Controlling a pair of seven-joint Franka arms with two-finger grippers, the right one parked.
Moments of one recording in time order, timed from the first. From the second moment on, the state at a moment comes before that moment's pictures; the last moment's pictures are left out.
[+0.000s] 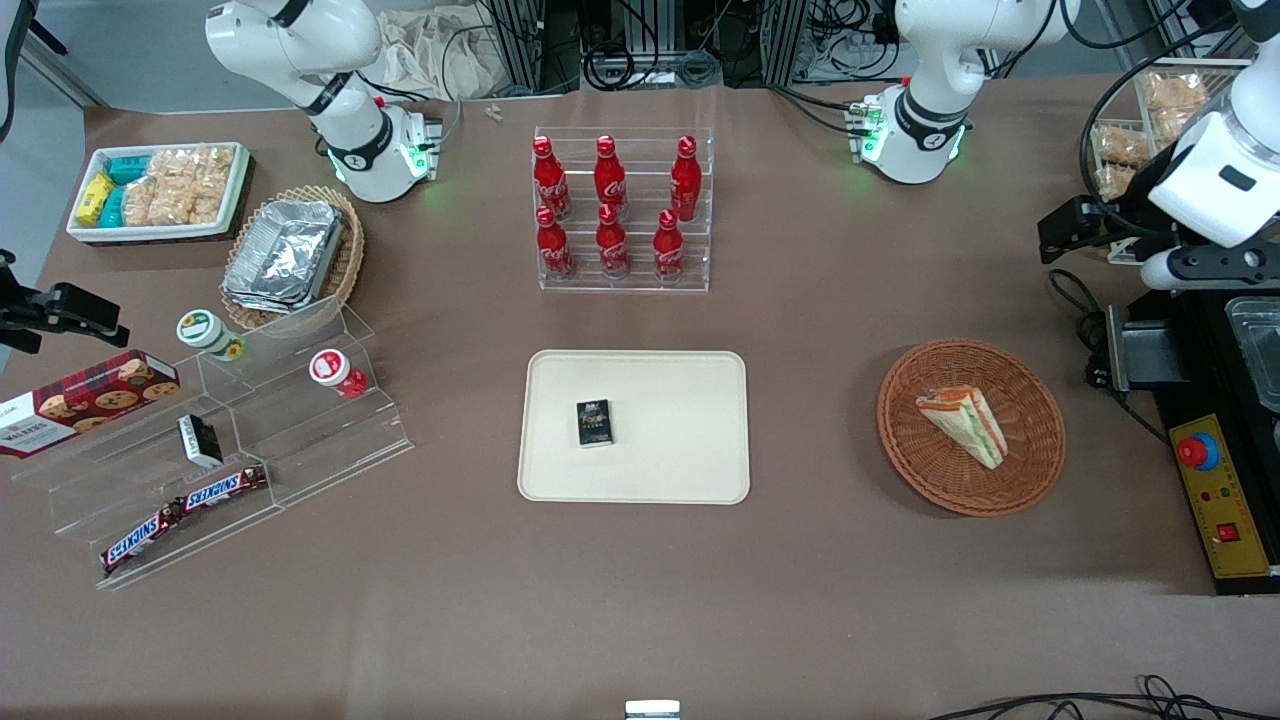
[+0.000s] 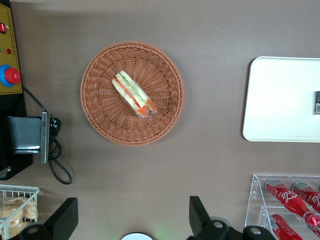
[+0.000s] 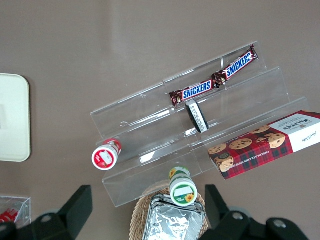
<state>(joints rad) -0.15 -0.04 0.03 -1.57 -0.02 1.51 -0.12</state>
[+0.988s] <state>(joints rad) -0.14 0.10 0.05 -1.80 -0.02 1.84 -0.46</state>
